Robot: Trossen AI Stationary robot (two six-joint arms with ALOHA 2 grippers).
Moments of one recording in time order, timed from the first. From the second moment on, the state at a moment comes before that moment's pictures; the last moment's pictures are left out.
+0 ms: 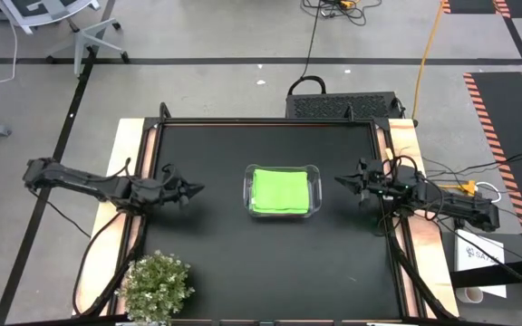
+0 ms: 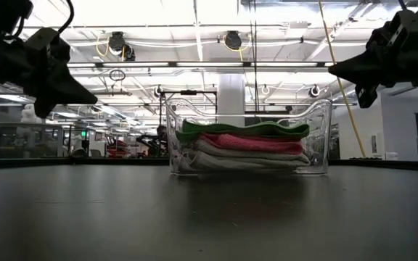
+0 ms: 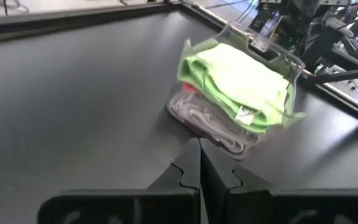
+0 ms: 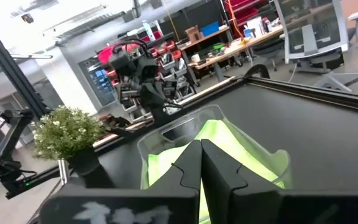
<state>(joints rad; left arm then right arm) -0.16 0.46 0.16 -0.09 -0.45 -0.61 -0.23 0.01 0.02 0.01 -0.07 0.43</state>
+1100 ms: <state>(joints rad) -0.16 0.24 0.01 0.12 -0.39 -0.62 -0.20 0.00 0.01 0.02 -0.08 0.43</state>
